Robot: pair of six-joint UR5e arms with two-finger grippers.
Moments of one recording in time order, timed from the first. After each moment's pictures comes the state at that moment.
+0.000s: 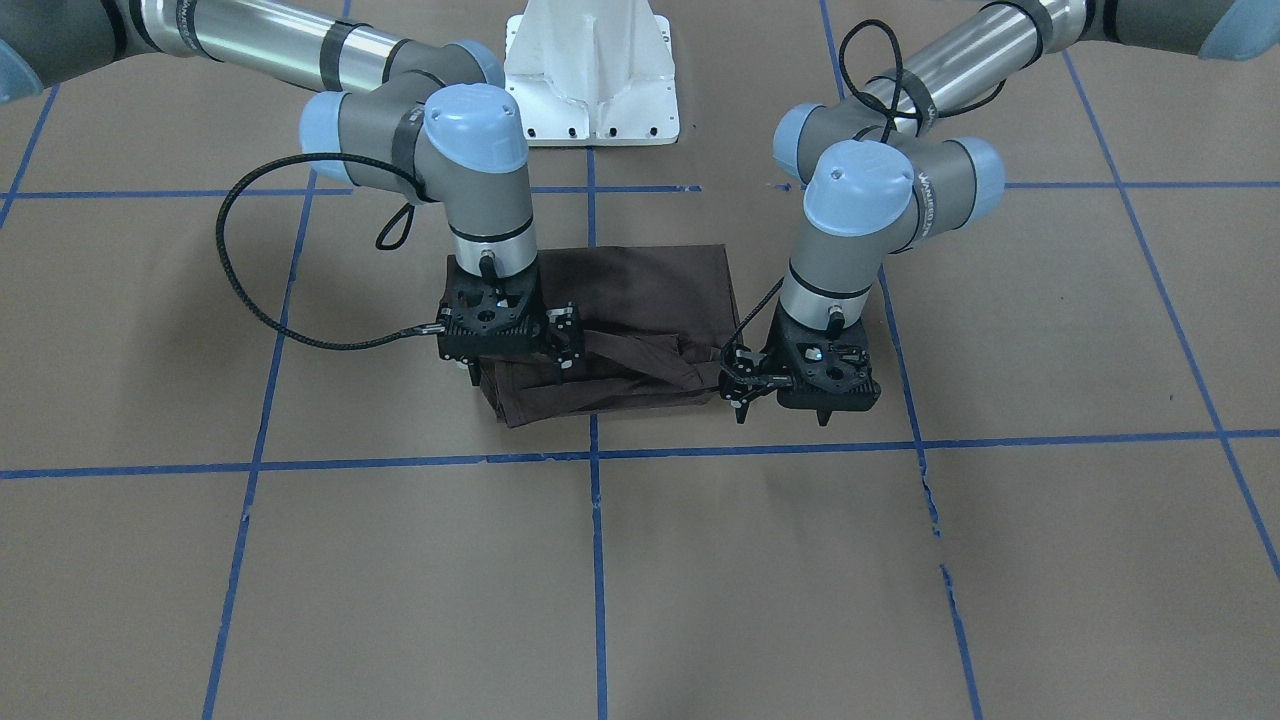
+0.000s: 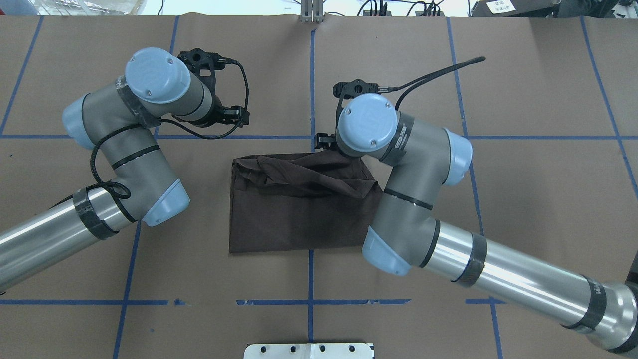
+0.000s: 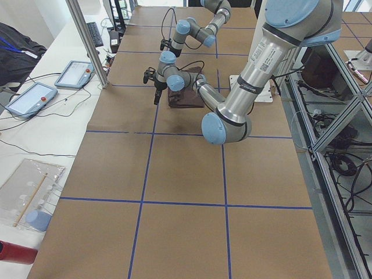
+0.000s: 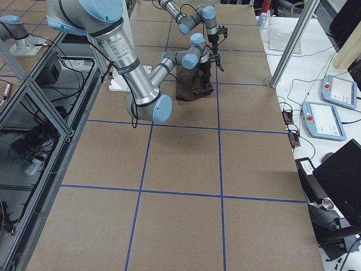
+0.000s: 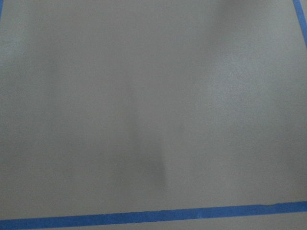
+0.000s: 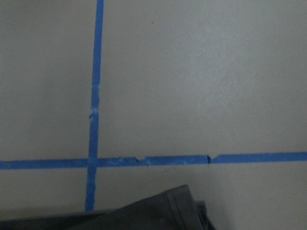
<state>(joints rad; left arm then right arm) -0.72 -2.18 -1.53 -1.87 -1.80 -1.03 0.51 -0.86 1.56 -1.44 1.58 1.24</state>
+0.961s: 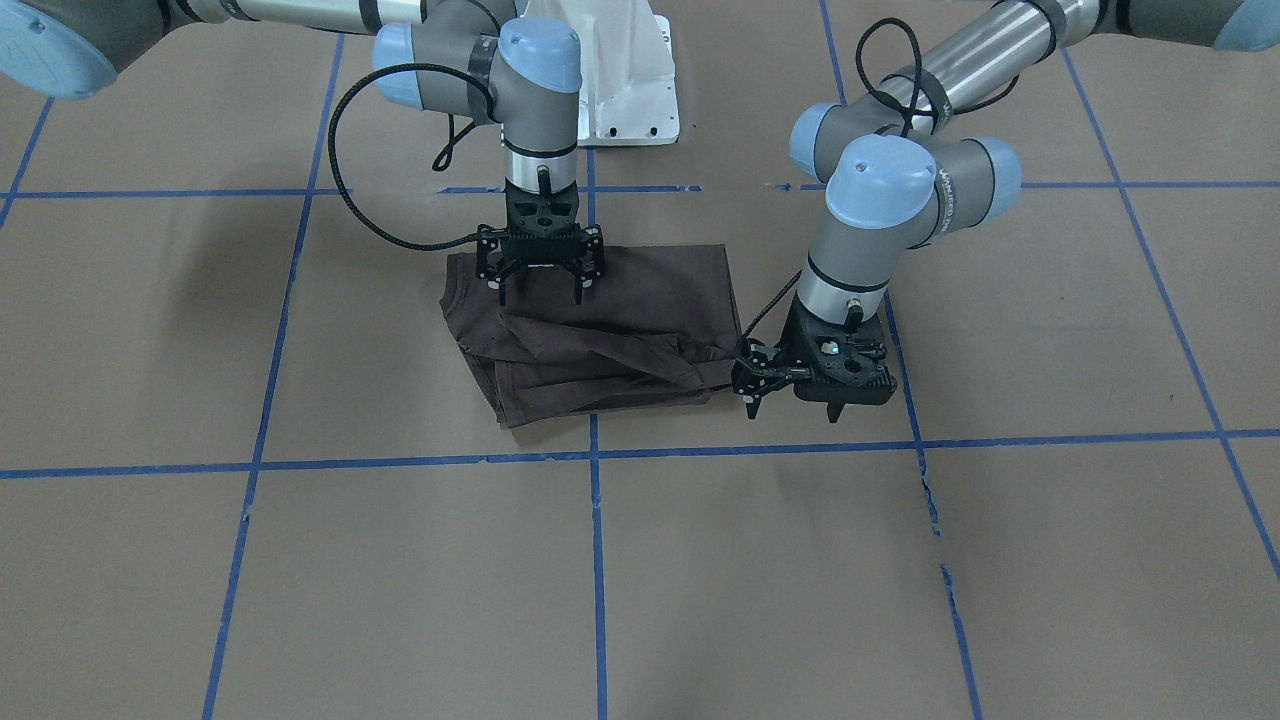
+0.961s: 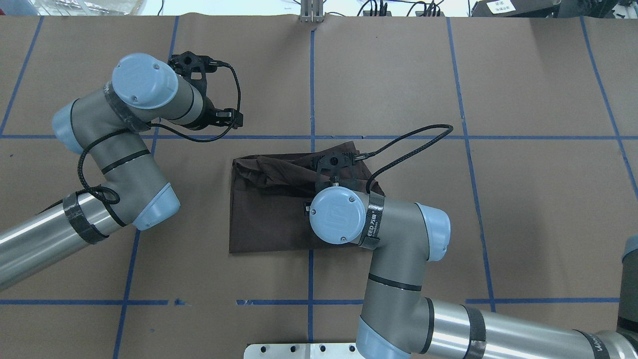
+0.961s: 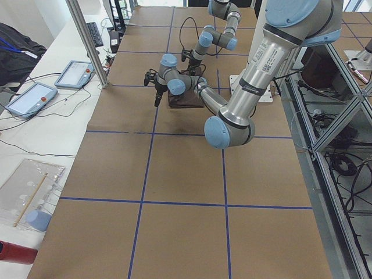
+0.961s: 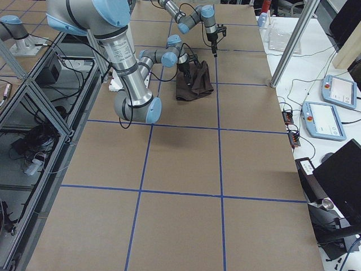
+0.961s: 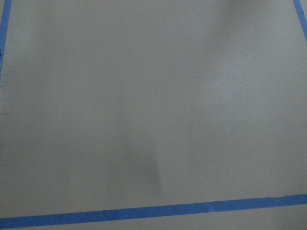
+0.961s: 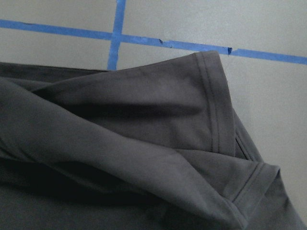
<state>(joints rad) -0.72 -2.15 -1.54 -1.92 -1.81 -1.04 0.33 -0.90 1.67 -1.60 1.43 1.25</state>
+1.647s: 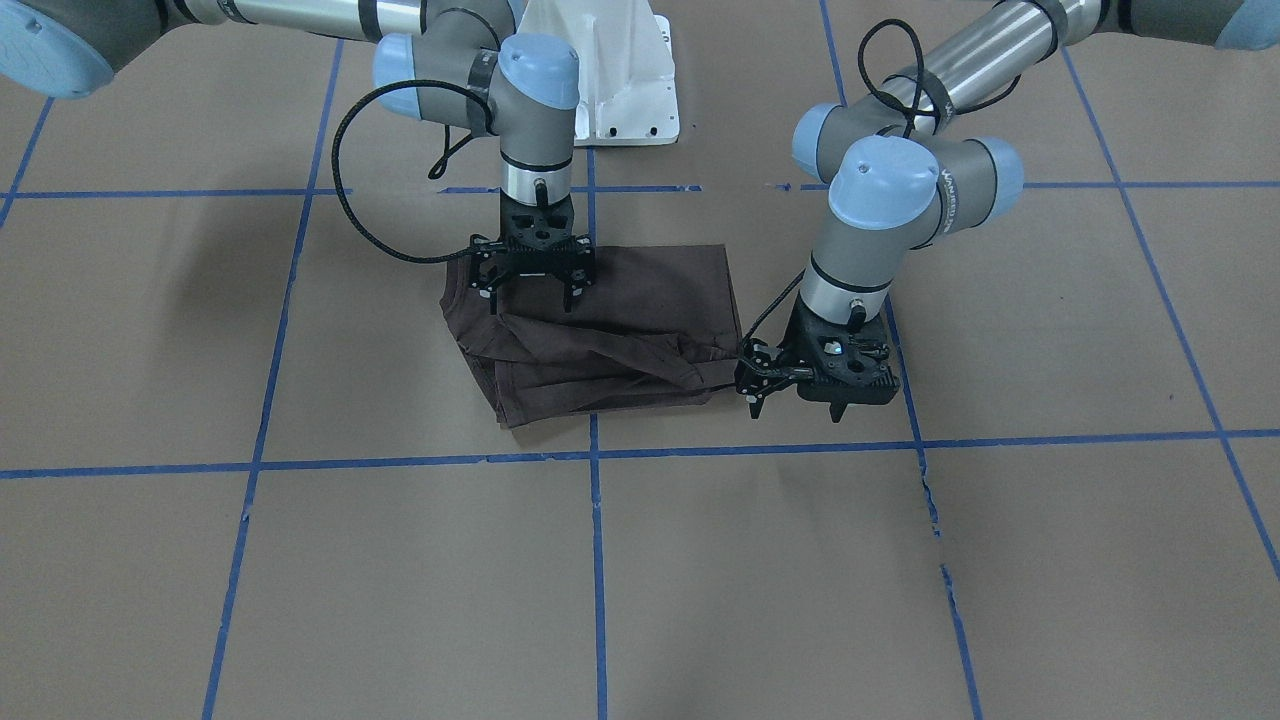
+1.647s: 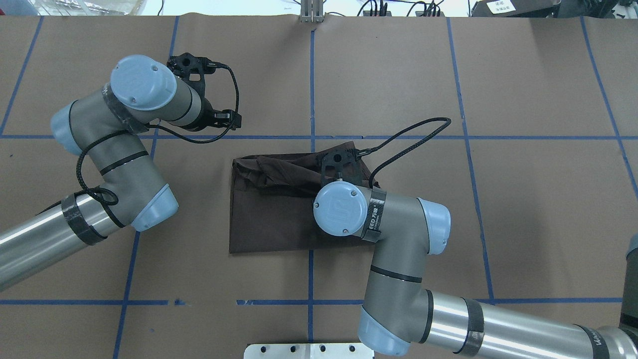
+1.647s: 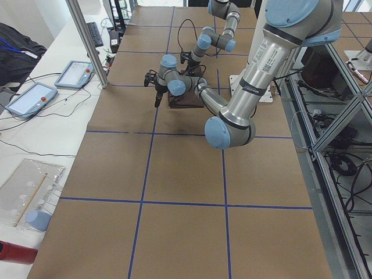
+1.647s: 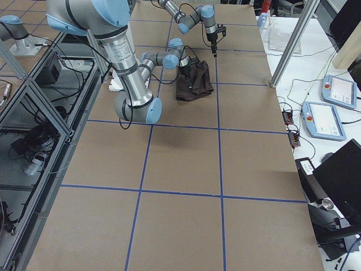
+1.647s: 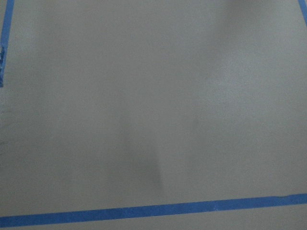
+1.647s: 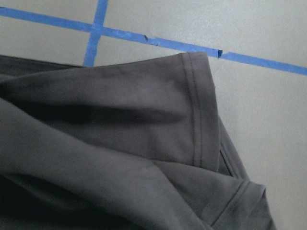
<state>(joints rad) -0.72 -2.14 -1.54 -1.92 -1.81 -1.04 0.36 -0.90 1.63 -1.61 1.43 1.18</state>
